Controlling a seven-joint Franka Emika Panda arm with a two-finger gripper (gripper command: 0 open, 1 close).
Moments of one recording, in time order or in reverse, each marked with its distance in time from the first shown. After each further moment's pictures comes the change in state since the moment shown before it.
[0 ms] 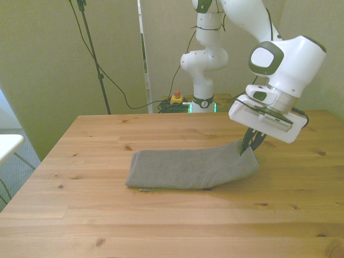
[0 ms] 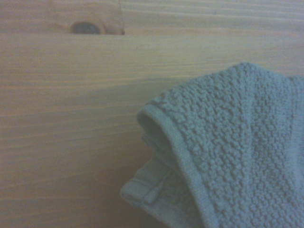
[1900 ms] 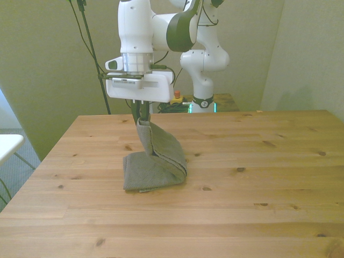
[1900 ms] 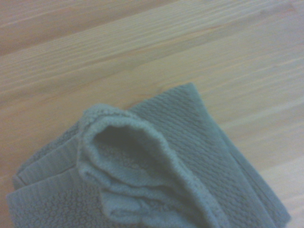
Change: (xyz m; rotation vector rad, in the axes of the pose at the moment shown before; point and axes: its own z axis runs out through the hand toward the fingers) arm 0.281 0.241 0.074 0.295 -0.265 0.173
